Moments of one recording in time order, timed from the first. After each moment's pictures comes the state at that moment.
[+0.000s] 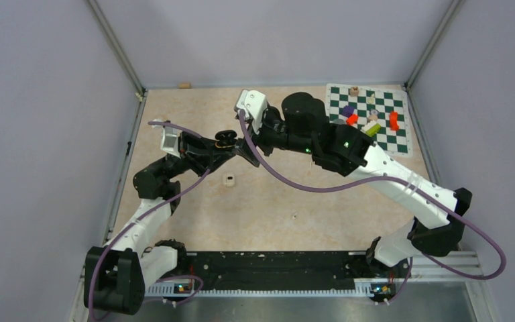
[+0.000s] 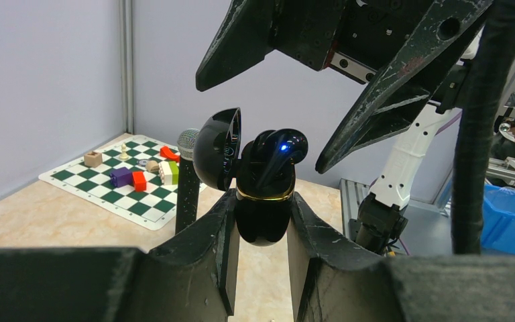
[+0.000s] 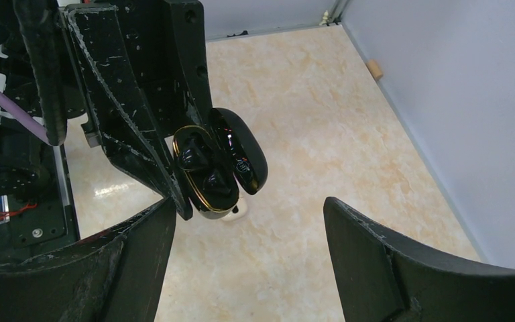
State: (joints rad) left arm -0.13 1.03 0.50 1.38 1.03 -0.95; right arm 1.05 1.47 1.75 -0.55 -0.08 -0.27
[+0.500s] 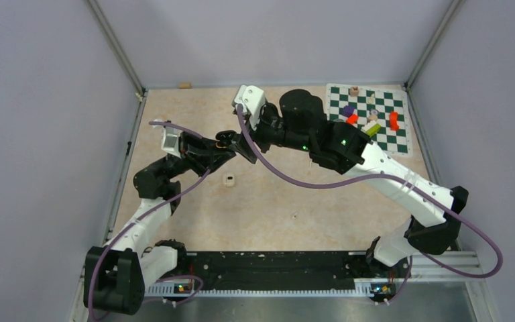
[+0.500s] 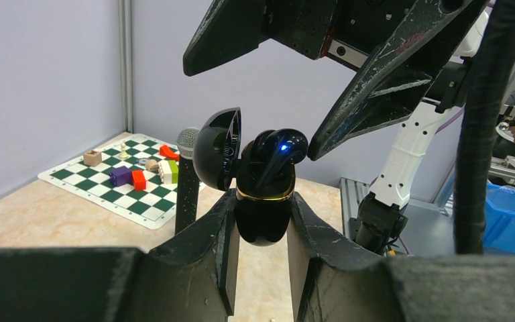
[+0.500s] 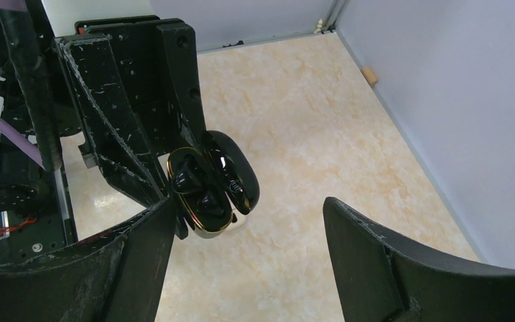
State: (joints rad) left arm -0.13 1.03 0.50 1.38 1.03 -0.94; right arm 1.05 1.50 1.79 -0.54 -0.07 -0.25
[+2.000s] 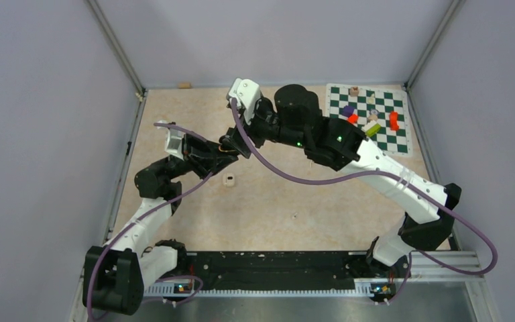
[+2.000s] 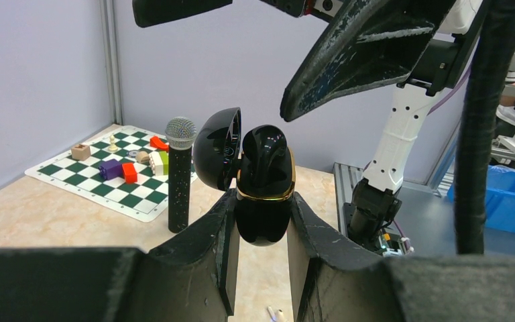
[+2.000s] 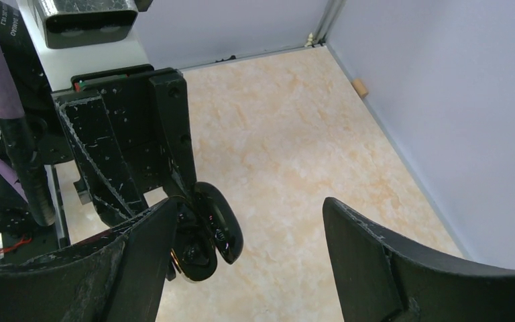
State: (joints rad) left arm -0.15 1.03 0.50 1.36 1.08 -0.91; right arm 1.07 1.56 1.88 -0.55 -0.04 -0.24
